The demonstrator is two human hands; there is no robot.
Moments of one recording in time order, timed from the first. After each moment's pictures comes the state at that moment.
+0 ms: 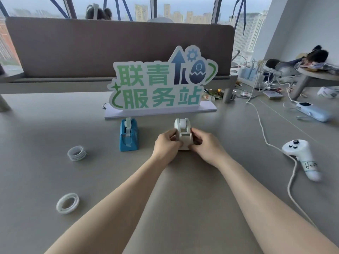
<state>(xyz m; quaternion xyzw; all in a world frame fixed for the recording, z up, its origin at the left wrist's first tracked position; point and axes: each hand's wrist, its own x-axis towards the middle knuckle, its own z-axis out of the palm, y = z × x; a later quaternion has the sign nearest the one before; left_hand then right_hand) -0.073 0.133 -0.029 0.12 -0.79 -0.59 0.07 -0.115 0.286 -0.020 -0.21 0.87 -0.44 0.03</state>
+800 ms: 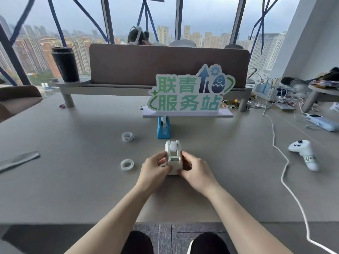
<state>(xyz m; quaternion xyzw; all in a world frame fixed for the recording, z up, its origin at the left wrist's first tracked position) 0.140 0.083 -0.023 0.15 -0.76 -0.62 0.13 0.082 0.232 -0.014 -0.26 0.87 -0.43 0.03</state>
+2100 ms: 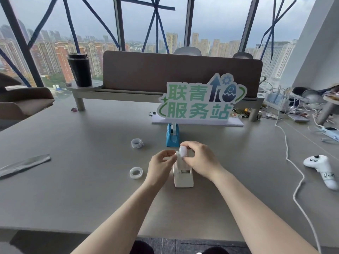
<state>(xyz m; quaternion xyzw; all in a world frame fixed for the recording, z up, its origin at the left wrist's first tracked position) 0.111 0.061 -0.014 0.18 -0.71 -0.65 0.20 0.029 0.194 0.019 -0.36 0.86 -0.36 -0.04</state>
